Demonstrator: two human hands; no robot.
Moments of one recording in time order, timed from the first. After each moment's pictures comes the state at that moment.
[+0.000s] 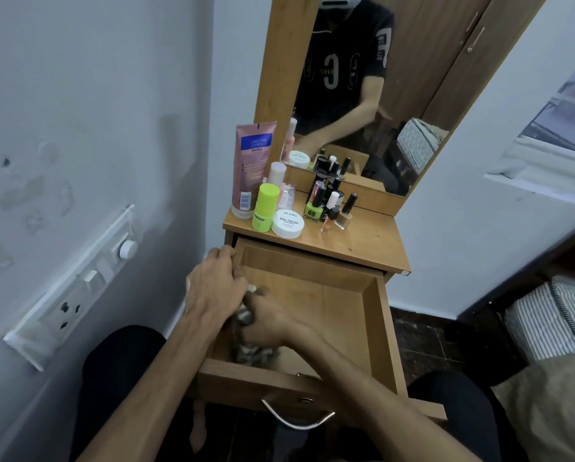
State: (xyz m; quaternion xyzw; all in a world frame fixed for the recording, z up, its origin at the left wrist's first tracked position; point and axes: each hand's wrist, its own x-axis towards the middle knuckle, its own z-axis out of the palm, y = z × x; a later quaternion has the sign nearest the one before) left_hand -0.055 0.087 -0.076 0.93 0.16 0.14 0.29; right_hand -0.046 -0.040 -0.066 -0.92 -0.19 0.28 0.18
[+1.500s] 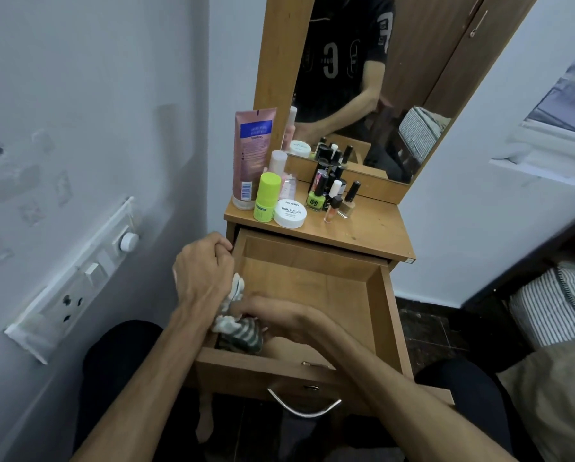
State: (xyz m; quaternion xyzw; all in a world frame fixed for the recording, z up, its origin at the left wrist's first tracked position) left_hand -0.061 0.100 -0.069 0.85 0.22 0.28 0.38; right_hand -0.041 -0.042 -0.079 -0.78 -0.10 0.48 0.40
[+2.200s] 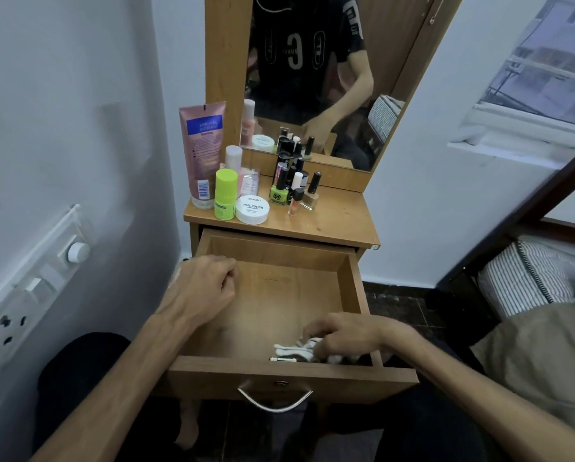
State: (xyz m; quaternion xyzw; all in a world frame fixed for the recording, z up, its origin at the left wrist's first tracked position) left_hand -0.058 0.079 -0.082 0.95 -0.10 0.18 0.21; right_hand -0.052 -0.198 -0.032 -0.86 -0.19 0.45 0.15
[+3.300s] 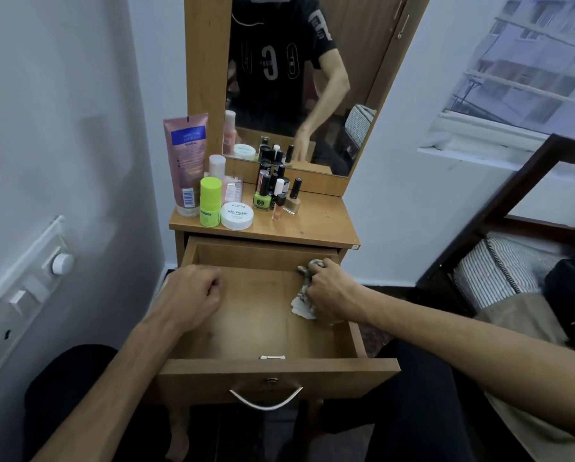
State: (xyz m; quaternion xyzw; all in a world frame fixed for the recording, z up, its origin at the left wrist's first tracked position) left_hand -0.057 0.082 -0.086 0.96 -0.12 0.14 0.24; right_hand -0.002 -0.189 -0.045 -0.83 -0.33 0.11 -0.43
